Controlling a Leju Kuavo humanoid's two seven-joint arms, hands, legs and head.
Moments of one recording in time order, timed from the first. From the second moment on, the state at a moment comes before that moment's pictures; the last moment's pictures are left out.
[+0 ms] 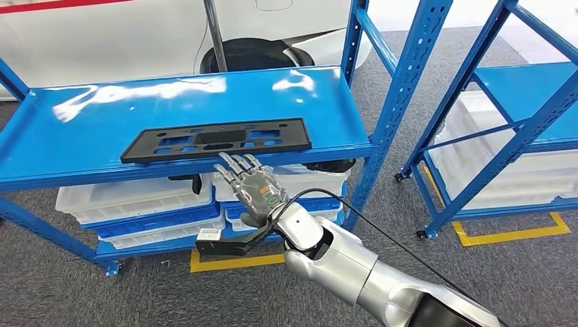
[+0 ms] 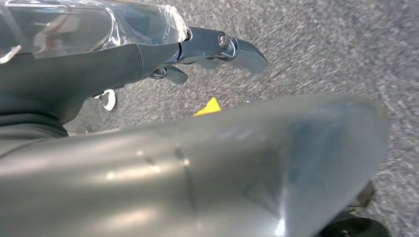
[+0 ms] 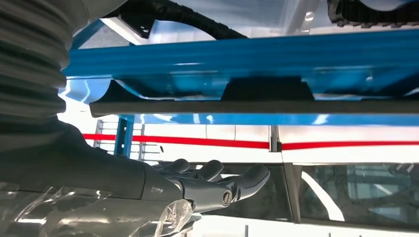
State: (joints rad) left arm -0.15 -0.01 -1.17 -0.24 0.91 0.39 0.14; right arm -0.76 0.12 1.09 -1.11 0.92 -0.27 0.19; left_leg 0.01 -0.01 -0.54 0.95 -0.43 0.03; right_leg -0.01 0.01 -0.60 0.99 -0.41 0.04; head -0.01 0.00
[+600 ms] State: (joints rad) left arm -0.16 -0.01 -1.17 -0.24 0.91 0.39 0.14; right arm -0.76 0.12 1.09 -1.11 0.92 -0.27 0.18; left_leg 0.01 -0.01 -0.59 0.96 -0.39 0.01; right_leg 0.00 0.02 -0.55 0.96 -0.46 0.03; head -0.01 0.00
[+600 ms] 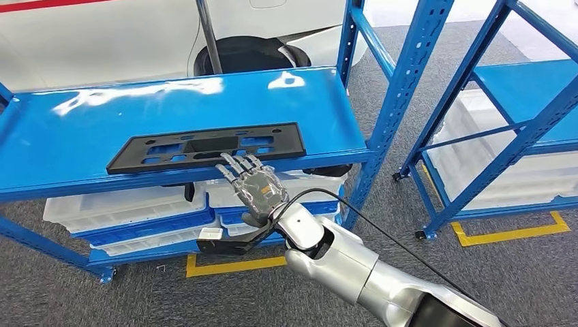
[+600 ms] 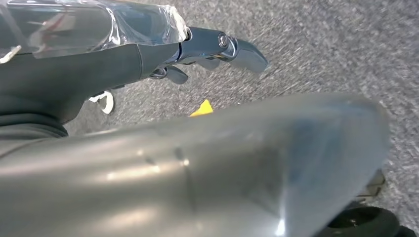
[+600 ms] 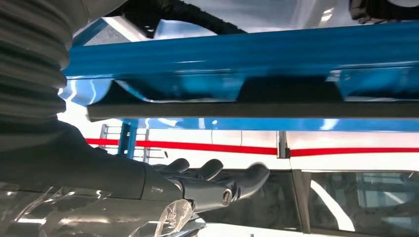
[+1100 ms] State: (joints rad) left arm -0.16 -0.01 -1.17 -0.24 0.90 0.39 0.14; right arm -0.75 0.12 1.09 -1.11 0.92 -0.25 0.18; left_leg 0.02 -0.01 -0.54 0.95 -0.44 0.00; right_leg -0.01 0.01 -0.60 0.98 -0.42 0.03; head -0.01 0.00
